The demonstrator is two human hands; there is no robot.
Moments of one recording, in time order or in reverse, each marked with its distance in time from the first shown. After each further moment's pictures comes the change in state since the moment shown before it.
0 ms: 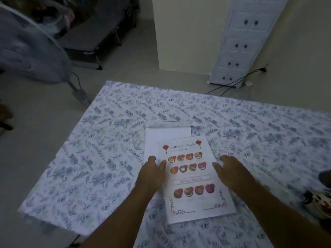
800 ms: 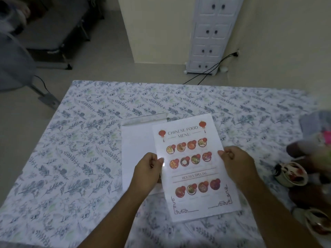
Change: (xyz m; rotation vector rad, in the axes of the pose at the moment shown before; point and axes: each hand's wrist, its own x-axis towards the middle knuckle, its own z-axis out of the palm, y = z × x) left_hand -0.026 0.032 0.024 -0.393 -0.162 0.141; right_hand -0.041 0.054 -0.033 0.459 0.271 0.156
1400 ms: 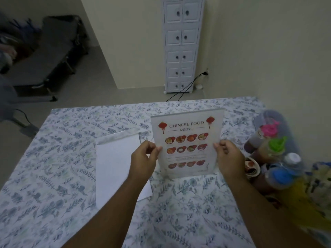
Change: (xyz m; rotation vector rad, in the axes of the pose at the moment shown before) left_hand 0.003 0.070 0.089 0.032 0.045 0.415; right_hand 0.014 0.068 -0.070 0.411 0.349 -0.072
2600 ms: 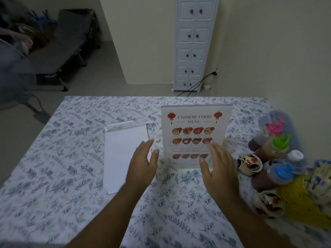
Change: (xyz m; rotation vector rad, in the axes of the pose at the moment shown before) left_hand -0.062 -0.018 -0.019 0.377 0.070 0.040; right_hand -0.088 -0.005 -0.002 -0.524 -0.150 -0.374
